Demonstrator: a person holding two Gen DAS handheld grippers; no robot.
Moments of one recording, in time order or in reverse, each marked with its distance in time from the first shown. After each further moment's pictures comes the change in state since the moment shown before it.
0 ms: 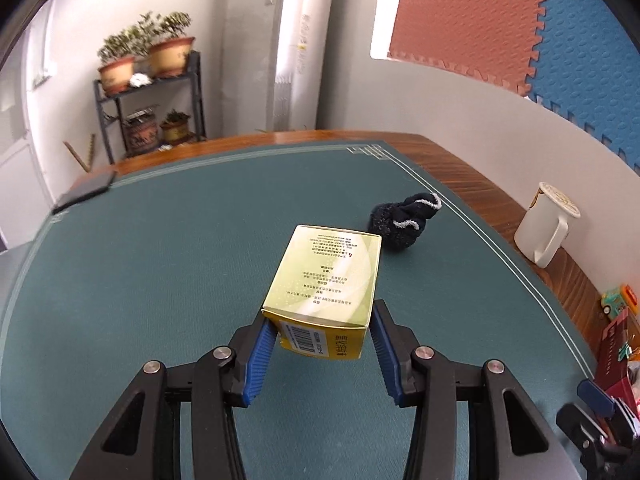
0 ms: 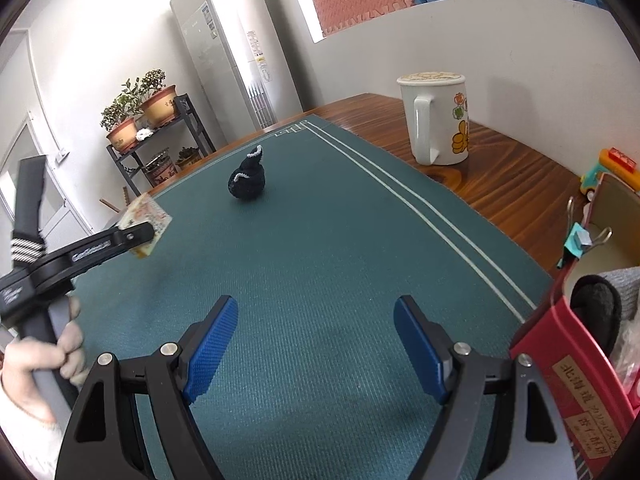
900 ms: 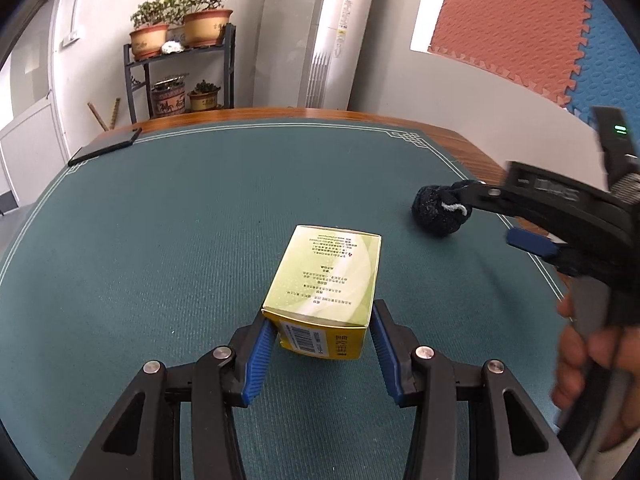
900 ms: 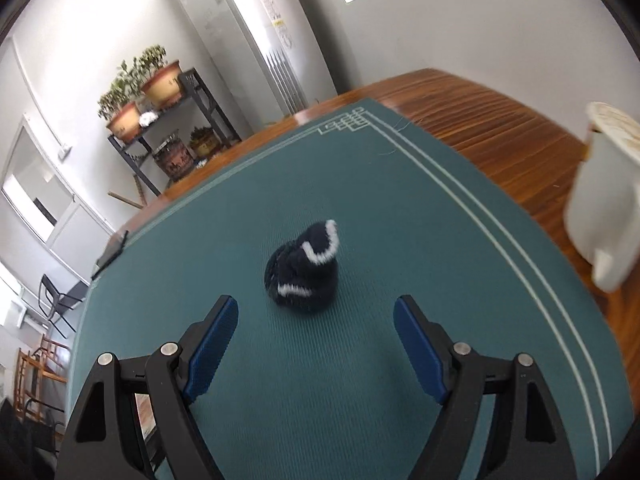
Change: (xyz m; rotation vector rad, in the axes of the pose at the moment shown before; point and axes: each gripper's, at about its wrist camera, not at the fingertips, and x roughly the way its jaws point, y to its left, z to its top) left arm 0.031 0.026 -0.016 -0.127 0.060 0.039; right arm 0.169 0.064 0.127 0.007 0.157 0.089
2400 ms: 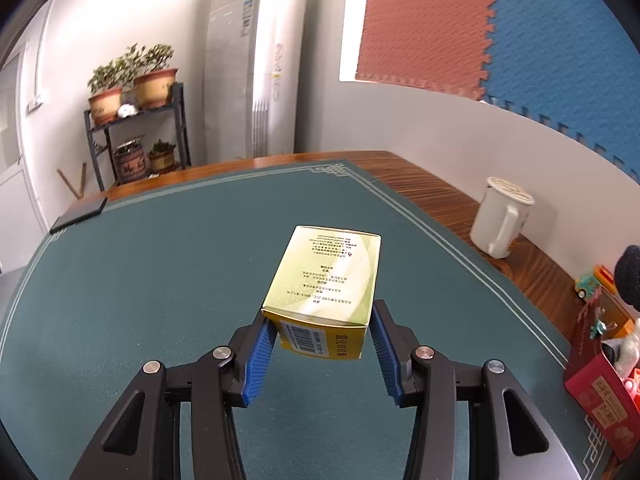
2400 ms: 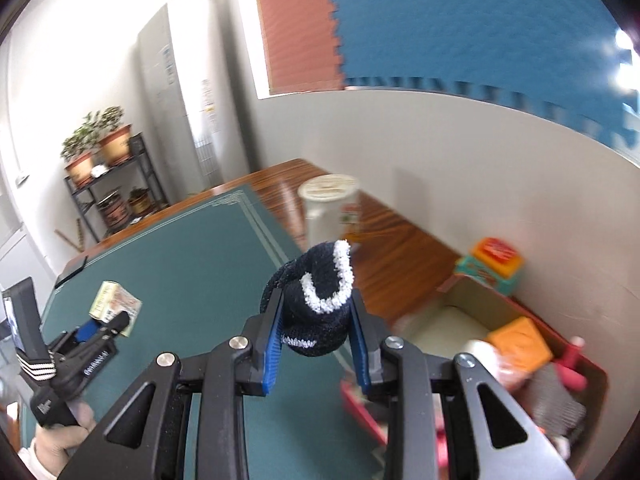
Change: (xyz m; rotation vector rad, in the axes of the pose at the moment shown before) left arm -0.064 -0.076 -0.016 0.189 -0.150 -0.087; right arm -0.279 -0.075 -0.102 0.009 -0.296 -0.324
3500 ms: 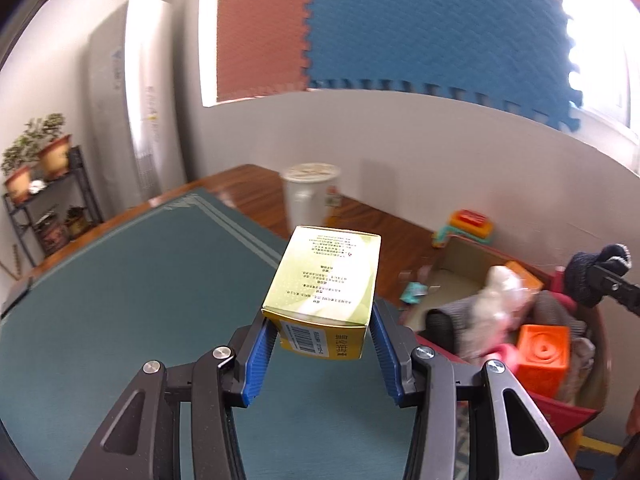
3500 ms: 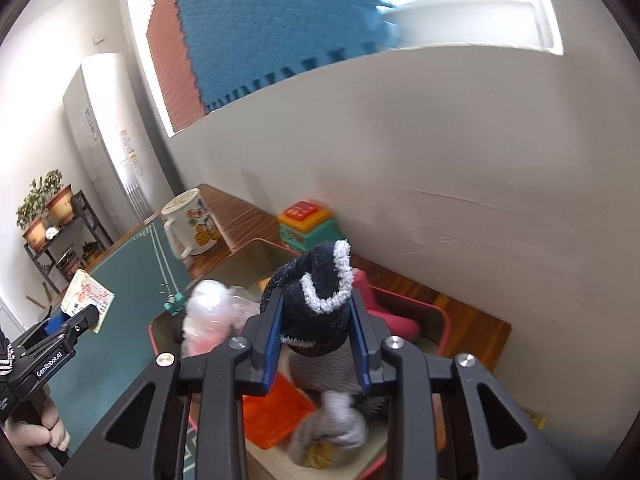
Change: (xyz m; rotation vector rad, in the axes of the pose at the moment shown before) left arm -0.063 -0.189 -0.020 0.284 -0.001 -0.263; right arm -0.076 -0.187 -0.066 0.241 -0.051 -0.137
